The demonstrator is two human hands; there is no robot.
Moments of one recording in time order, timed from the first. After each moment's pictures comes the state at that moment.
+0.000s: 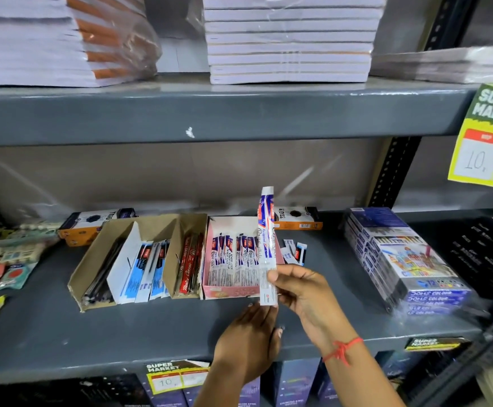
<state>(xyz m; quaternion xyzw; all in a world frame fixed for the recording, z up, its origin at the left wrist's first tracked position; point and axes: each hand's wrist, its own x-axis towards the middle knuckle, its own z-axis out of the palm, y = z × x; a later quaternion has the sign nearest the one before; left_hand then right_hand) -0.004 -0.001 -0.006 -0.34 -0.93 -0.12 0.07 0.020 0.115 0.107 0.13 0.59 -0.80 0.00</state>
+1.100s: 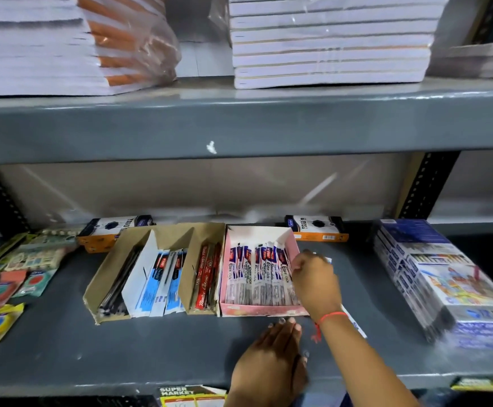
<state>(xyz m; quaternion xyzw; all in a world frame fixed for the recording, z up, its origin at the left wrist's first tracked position) -0.005 0.002 -0.006 -0.36 -0.90 -0.15 0.19 -0.070 0.117 0.078 0.18 0.92 -0.32 -0.15</state>
